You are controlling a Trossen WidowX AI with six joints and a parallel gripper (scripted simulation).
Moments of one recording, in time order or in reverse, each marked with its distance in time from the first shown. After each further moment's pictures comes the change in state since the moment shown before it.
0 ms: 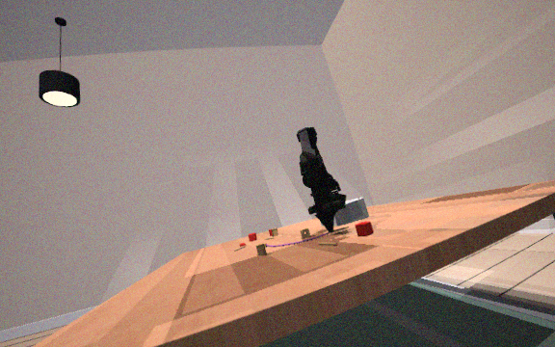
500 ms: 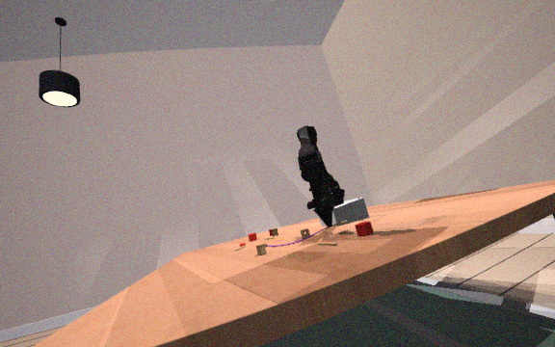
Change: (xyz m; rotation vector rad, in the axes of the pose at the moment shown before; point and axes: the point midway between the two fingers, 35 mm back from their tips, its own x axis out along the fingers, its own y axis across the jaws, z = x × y) arm -0.019 -0.001 -0.001 -0.002 0.000 0.000
